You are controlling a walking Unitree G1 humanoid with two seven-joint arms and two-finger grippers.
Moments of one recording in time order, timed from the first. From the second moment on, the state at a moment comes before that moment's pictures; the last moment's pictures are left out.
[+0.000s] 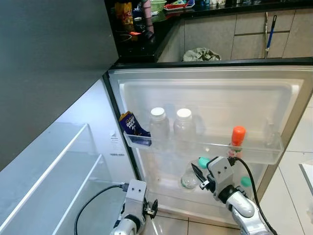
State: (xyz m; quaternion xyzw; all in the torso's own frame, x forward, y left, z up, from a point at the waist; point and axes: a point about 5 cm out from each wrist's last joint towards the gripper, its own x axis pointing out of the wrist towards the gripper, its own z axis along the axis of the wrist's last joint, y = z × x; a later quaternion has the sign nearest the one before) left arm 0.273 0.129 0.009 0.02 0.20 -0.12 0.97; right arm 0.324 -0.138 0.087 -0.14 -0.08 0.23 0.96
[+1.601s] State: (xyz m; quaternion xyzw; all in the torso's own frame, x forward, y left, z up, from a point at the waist) left arm 0.243 0.143 0.010 0.01 0.19 -0.10 0.98; right arm 0.316 -0.111 0.059 -0.39 -0.10 0.22 0.89
